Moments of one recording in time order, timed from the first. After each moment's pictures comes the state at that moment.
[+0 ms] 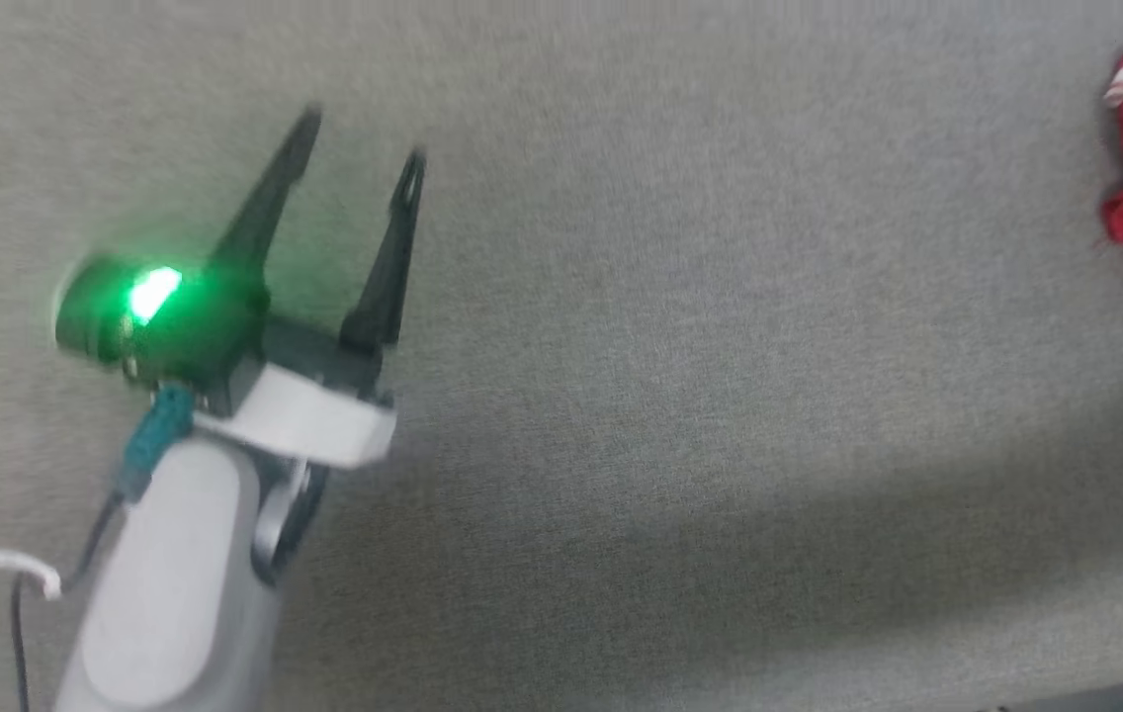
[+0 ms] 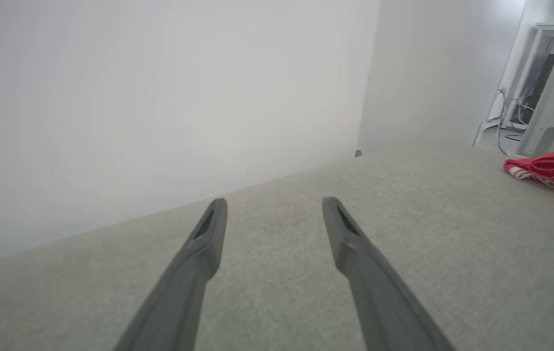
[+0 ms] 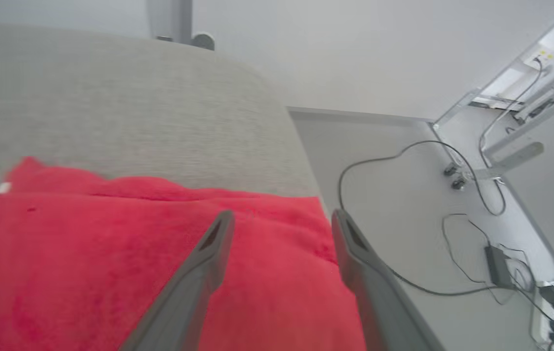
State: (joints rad) left arm -0.49 0.20 -0.16 0.08 -0.12 -0.13 -0.26; right arm -0.96 -0.72 0.26 1.07 0.54 0.13 -0.16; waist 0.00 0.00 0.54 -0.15
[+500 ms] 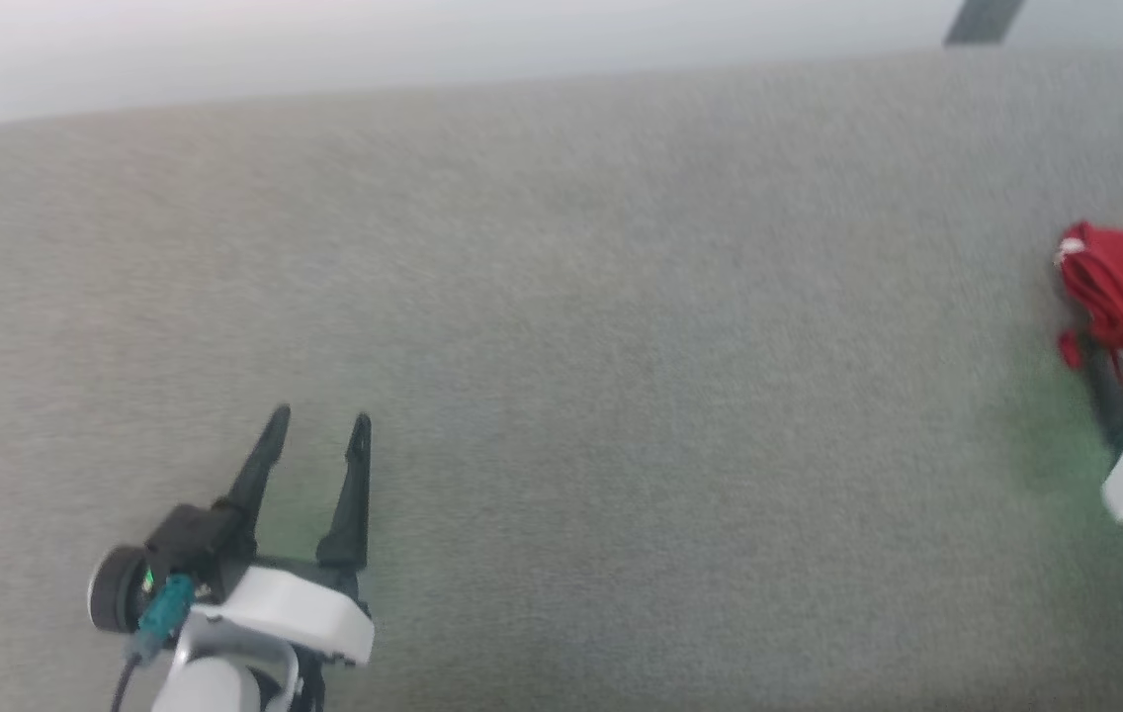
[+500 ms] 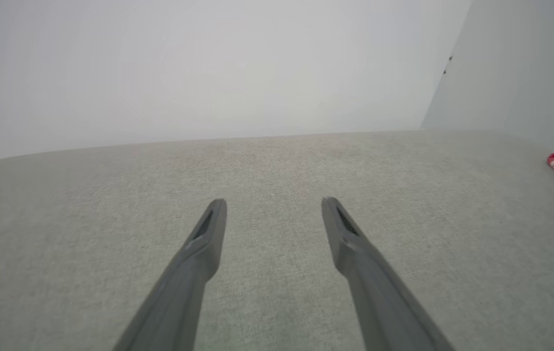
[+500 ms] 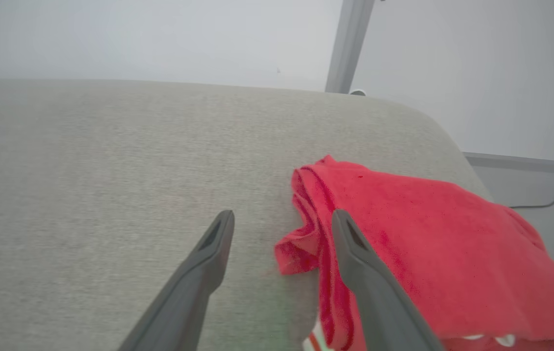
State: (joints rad) left arm -0.13 0.10 -0.01 0.20 -0.15 -0.13 -0.26; right arm -0.59 -0.61 0.45 0.81 0.71 0.13 -0.25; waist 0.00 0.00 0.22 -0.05
